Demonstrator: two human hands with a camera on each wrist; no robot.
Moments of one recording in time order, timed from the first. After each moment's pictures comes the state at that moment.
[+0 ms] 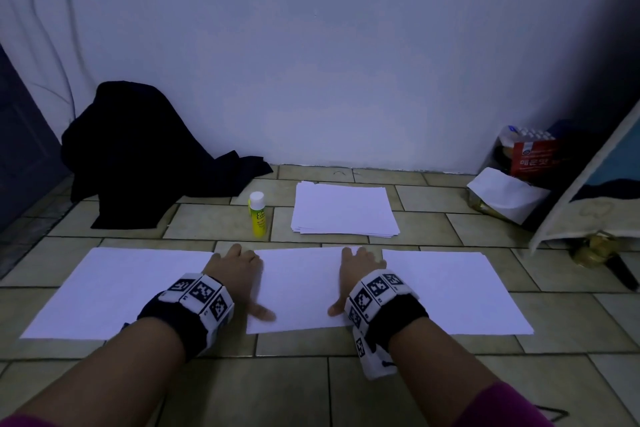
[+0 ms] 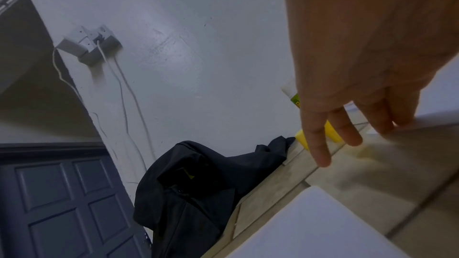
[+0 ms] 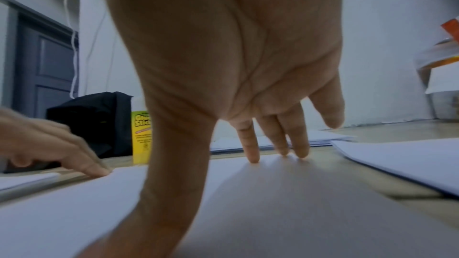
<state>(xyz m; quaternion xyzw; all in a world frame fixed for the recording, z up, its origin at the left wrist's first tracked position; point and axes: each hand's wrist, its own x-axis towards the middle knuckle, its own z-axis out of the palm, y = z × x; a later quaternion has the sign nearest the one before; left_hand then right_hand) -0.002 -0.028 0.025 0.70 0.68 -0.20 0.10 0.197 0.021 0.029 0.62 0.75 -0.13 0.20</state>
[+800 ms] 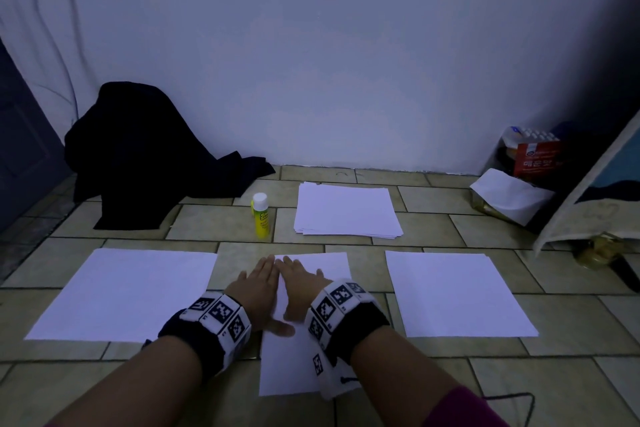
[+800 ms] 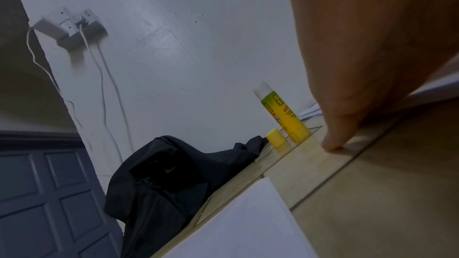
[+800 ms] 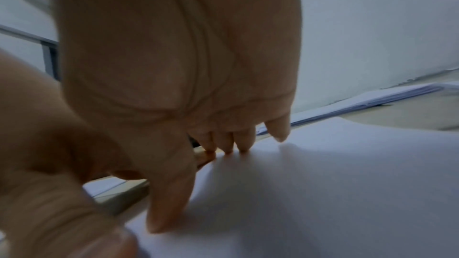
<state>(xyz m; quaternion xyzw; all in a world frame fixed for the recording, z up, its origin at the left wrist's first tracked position) 0.017 -0.034 -0.001 0.71 0.65 -0.17 0.21 0.132 0.002 0.017 0.45 0.84 -0.24 0.18</state>
